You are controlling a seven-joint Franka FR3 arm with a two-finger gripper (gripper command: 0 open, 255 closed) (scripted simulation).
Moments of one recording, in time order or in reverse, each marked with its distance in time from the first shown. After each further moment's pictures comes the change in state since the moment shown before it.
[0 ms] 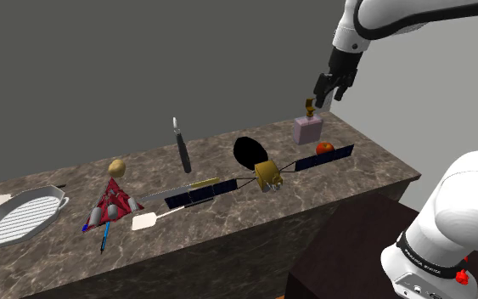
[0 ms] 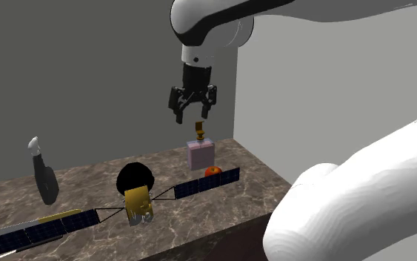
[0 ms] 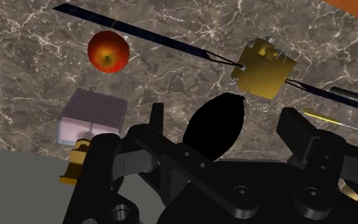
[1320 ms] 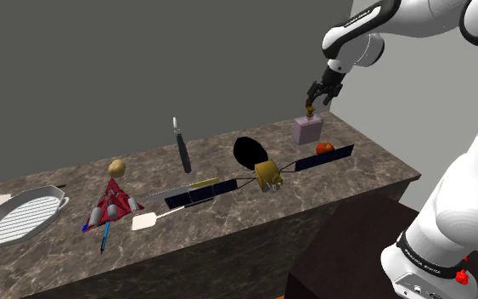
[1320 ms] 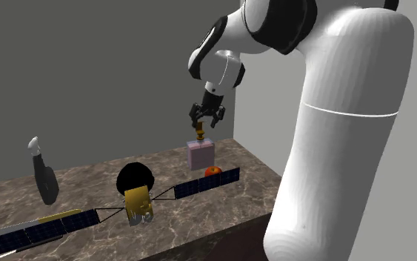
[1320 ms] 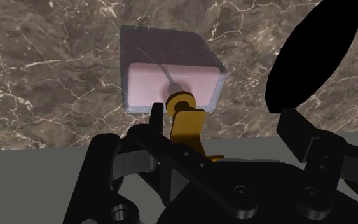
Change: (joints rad) arm 0.016 0.659 -0.401 0.282 0.435 0.382 -0.465
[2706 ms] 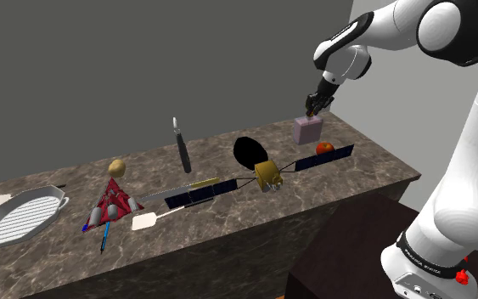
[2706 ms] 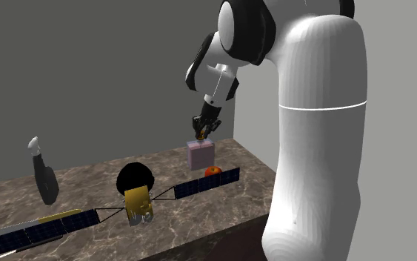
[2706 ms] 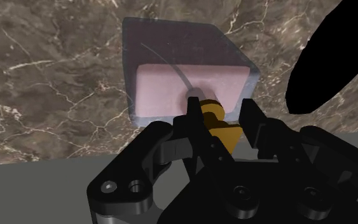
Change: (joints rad) arm -0.026 0.164 0.010 0.042 0.183 0.066 -0.128
